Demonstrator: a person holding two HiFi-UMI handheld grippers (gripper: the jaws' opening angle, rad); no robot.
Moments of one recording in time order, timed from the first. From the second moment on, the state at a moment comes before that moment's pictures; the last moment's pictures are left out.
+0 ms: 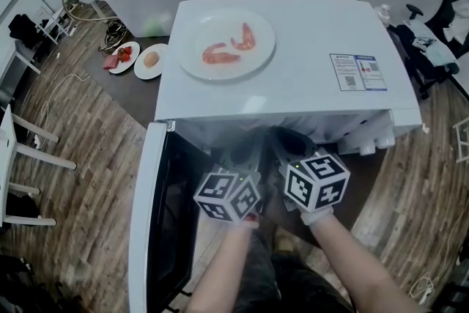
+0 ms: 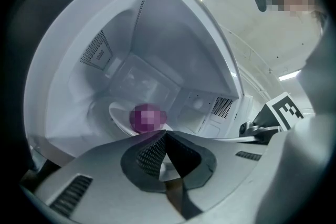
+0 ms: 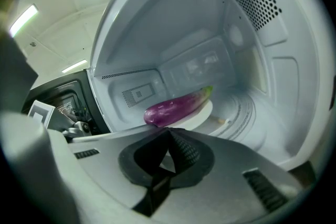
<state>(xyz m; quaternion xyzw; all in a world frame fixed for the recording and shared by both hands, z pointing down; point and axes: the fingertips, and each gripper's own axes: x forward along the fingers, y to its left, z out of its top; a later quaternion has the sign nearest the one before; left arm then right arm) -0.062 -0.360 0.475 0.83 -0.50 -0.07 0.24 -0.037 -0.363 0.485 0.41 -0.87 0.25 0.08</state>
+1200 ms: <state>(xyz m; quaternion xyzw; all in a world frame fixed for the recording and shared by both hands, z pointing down) -0.049 -0.291 0.470 0.83 -0.51 -0.06 0.22 -0.028 -0.297 0.473 0.37 -0.91 0.20 0.08</state>
